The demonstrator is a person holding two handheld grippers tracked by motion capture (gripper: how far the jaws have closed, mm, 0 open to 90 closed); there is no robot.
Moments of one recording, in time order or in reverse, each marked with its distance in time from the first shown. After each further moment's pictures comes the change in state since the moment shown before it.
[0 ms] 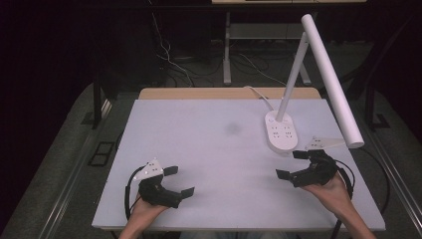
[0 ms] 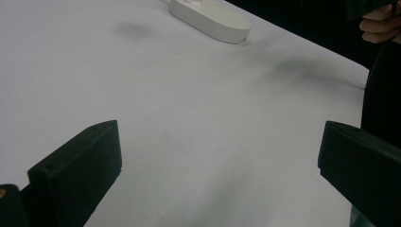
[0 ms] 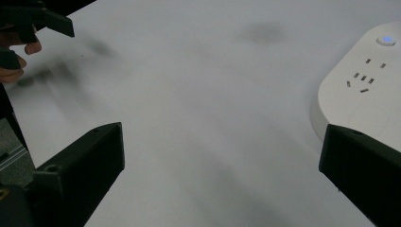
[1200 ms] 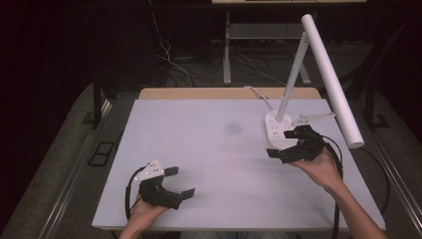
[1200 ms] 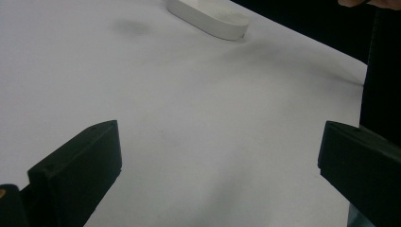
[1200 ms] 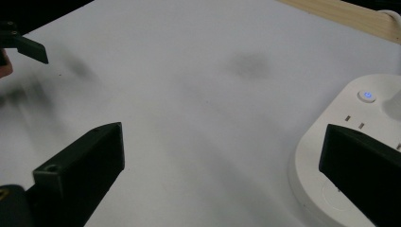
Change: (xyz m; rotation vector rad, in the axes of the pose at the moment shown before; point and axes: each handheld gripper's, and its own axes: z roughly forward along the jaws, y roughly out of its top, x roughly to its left) left arm -0.002 0.000 0.000 0.010 -0.005 0.007; right arm -0.014 0.056 0.023 0.035 -0.025 -0.041
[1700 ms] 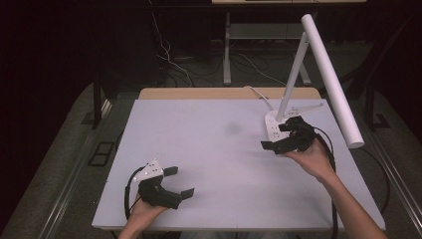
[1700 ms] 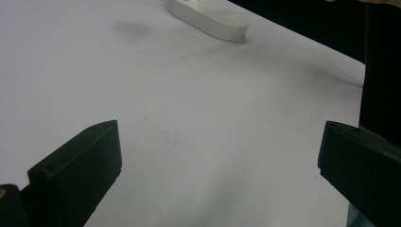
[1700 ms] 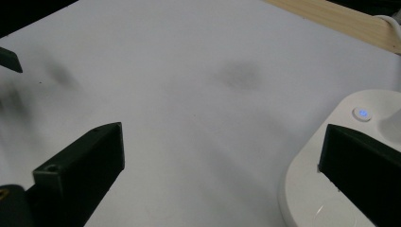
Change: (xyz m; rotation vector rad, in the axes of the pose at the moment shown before) left arm 0.001 0.000 -0.002 -0.002 0.001 0.002; right arm -0.010 0.019 0.020 0.022 -0.021 -0.005
